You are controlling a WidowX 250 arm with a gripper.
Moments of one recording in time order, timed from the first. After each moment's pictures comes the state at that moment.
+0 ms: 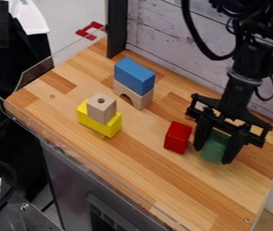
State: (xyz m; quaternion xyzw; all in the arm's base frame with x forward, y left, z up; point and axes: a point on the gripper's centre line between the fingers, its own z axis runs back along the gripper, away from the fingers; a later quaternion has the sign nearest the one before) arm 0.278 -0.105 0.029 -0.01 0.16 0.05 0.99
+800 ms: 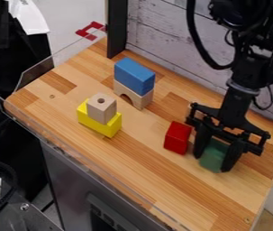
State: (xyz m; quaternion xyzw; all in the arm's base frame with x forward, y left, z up) arm 0.278 -0.108 0.015 -0.01 0.18 0.06 0.98
